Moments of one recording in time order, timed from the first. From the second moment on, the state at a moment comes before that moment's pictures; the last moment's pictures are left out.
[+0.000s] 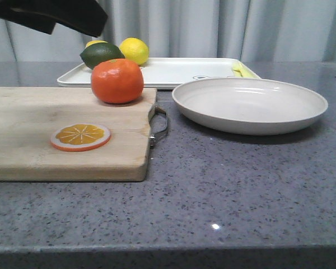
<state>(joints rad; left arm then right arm) -0.44 1.24 -0.89 -0.82 0.40 0.84 0.10 0.66 -0.82 0.22 0.85 -0.05</state>
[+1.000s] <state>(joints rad) -0.45 1.65 -1.14 -0.79 0.38 0.84 0.10 0.66 -0.82 0.22 0.88 -0.05</state>
